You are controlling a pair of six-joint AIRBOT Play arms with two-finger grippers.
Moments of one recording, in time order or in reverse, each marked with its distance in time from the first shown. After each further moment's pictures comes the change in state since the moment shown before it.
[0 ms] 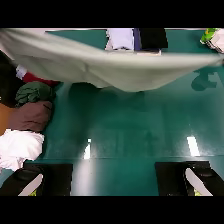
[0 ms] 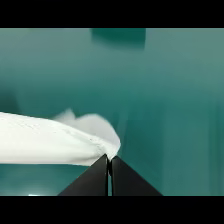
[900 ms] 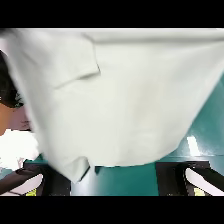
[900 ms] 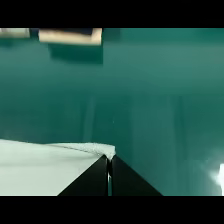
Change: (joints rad) left arm -0.001 -0.433 0.149 0.073 -0.201 -0.033; right arm 0.000 -0.330 0.264 -0.151 0.158 0.009
